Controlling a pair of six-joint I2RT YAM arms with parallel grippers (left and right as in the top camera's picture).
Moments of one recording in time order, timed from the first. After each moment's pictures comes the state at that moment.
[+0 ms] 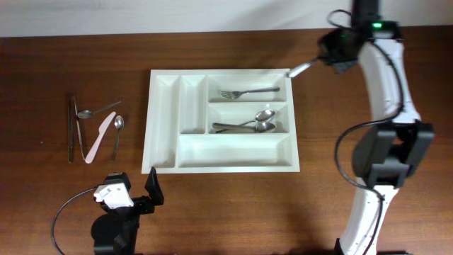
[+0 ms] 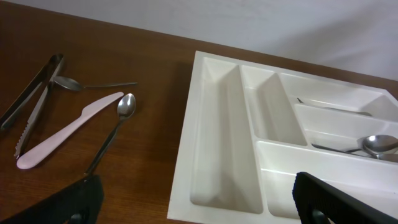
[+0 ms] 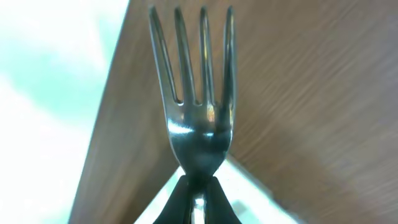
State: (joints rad) left arm 0.01 0.01 0.12 -0.39 0.01 -0.20; right arm -0.03 2.25 2.19 -1.01 -0.21 1.06
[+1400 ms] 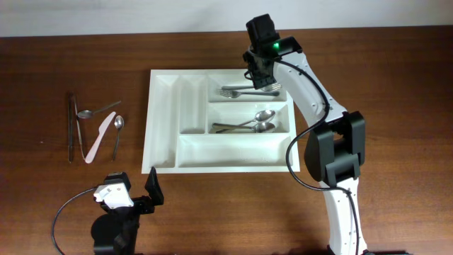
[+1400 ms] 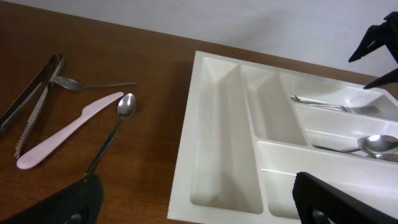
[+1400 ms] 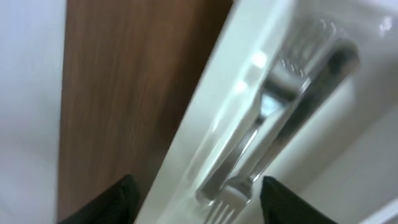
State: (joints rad) left arm 0.01 0.01 0.12 -0.39 0.01 -0.20; right arm 0.32 2.38 2.19 -0.91 0.04 1.47
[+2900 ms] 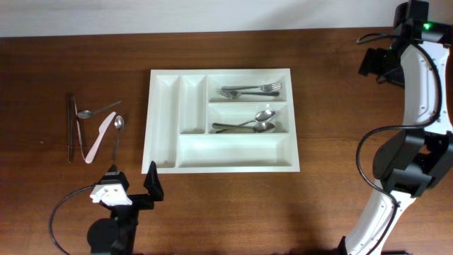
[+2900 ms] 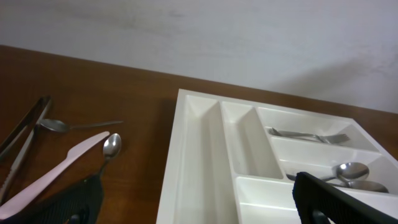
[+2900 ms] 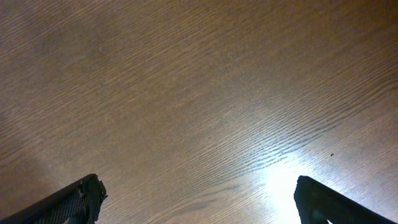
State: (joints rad) left arm 0.01 0.02 0.14 -0.26 0.05 -0.20; right arm -0.25 2.20 2.21 -1.29 0.20 0.22
